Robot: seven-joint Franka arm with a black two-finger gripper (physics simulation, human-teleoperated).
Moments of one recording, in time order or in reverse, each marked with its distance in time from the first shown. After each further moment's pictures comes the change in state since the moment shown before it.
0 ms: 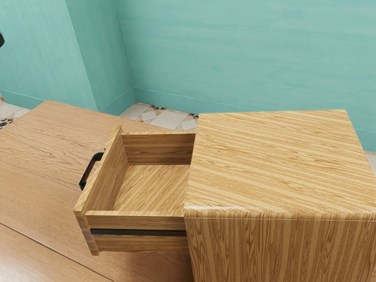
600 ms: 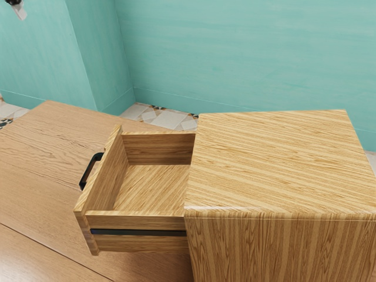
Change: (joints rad) arm -0.275 -0.159 -0.049 0.101 -0.052 -0.051 -0.010
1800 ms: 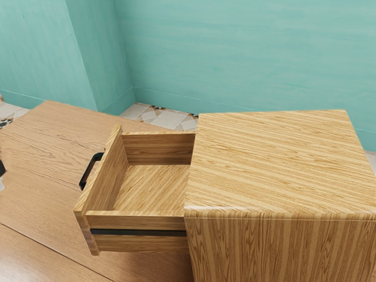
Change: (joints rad) arm 0.407 -0.671 -0.197 -1.277 0.067 0.263 0.140
